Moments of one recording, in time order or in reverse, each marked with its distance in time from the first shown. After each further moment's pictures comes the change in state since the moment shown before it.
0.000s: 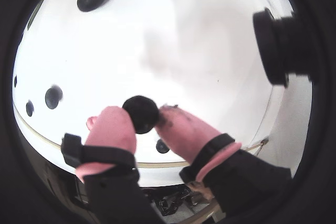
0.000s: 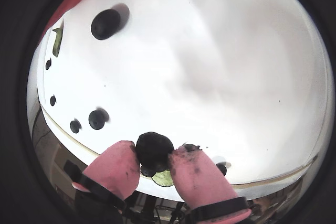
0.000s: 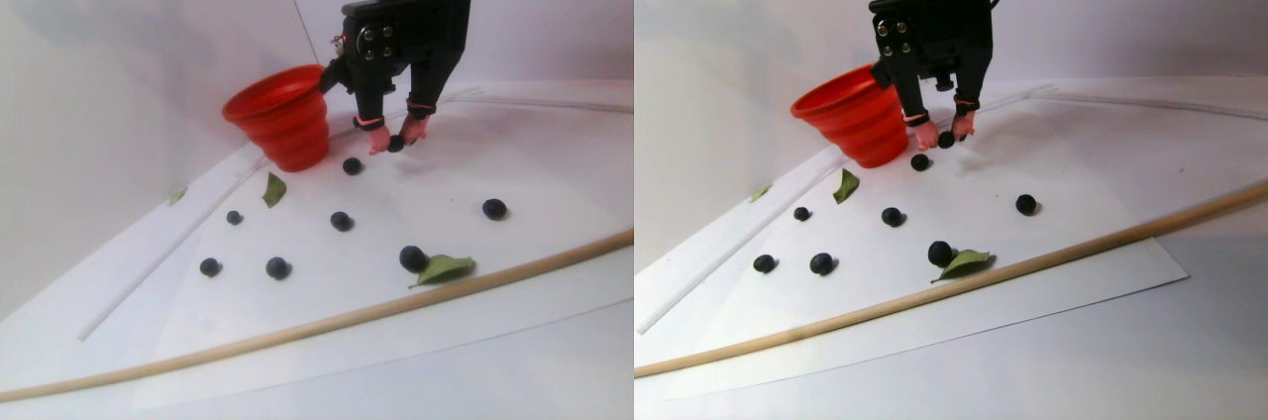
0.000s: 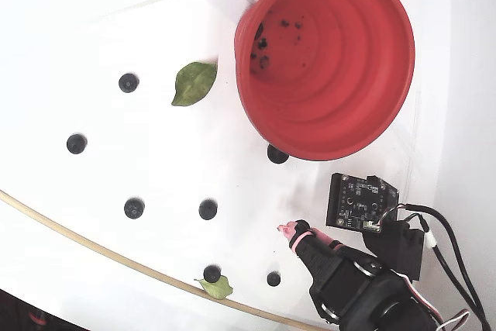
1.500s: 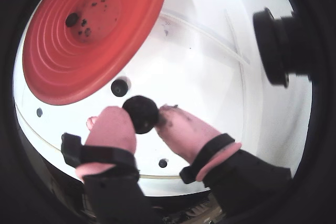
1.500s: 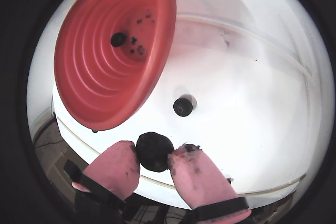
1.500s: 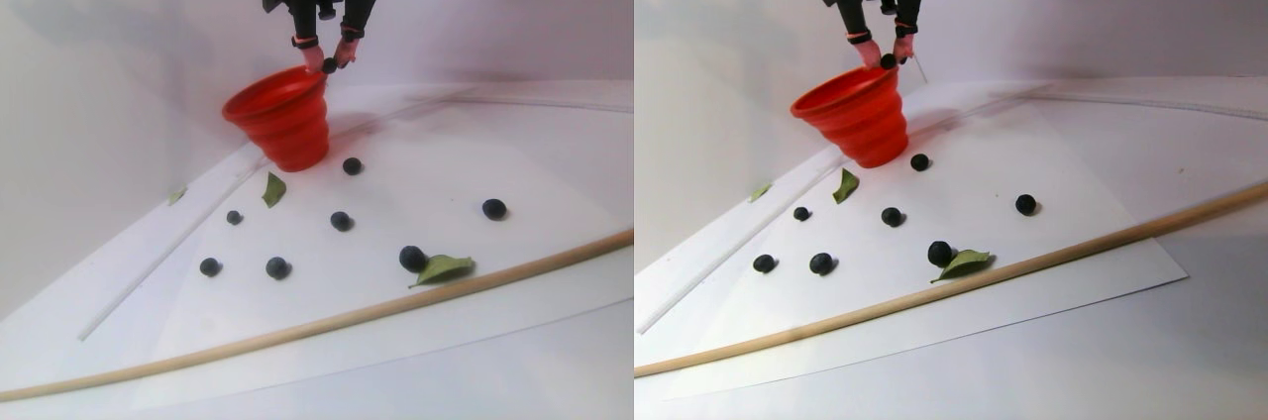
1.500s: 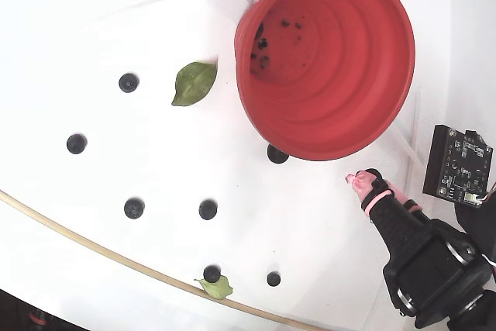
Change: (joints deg) arm -12.1 18.1 -5.0 12.1 4.8
